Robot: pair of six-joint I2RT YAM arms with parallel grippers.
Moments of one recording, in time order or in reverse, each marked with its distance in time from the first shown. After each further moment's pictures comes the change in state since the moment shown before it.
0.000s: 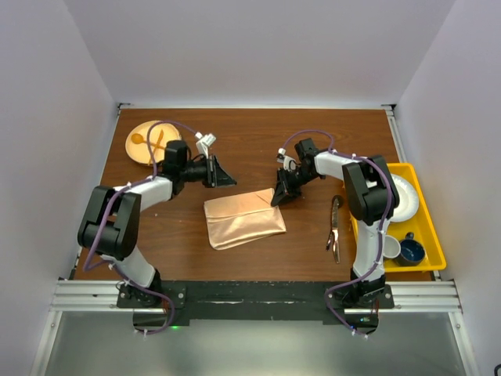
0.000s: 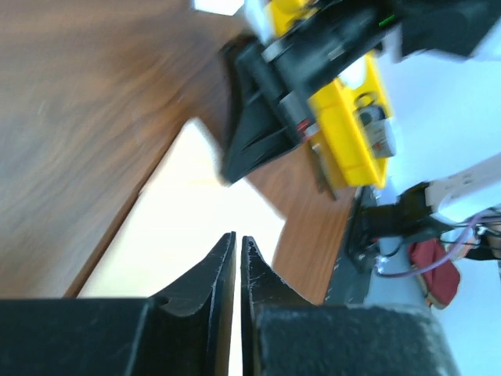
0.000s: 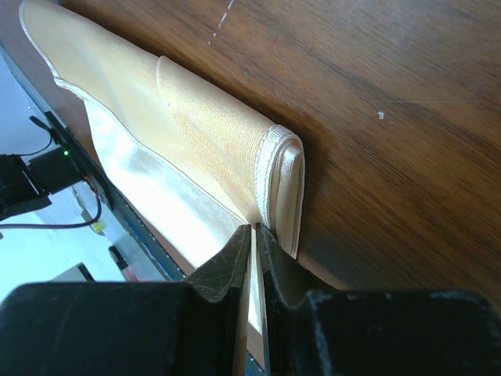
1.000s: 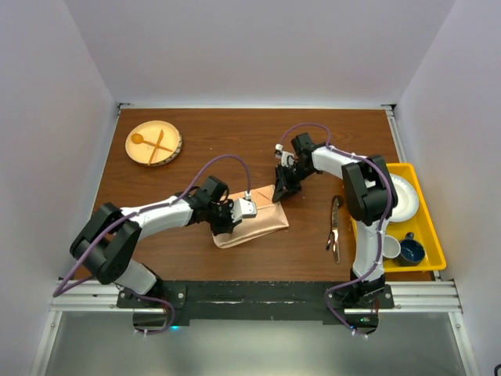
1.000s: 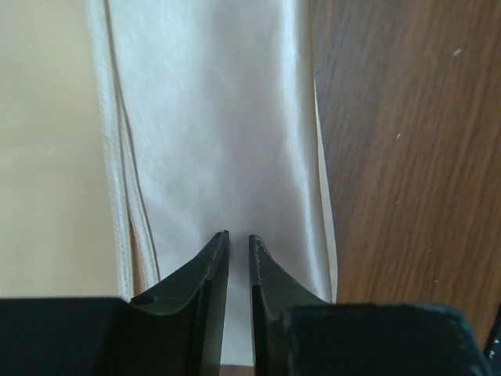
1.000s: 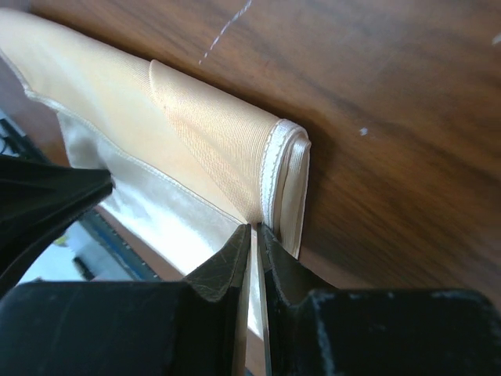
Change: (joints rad) left arm -0.410 -0.174 -0.102 -0.610 -0.503 1.083; right arm 0.014 0.001 0.069 -0.070 0.100 -0.039
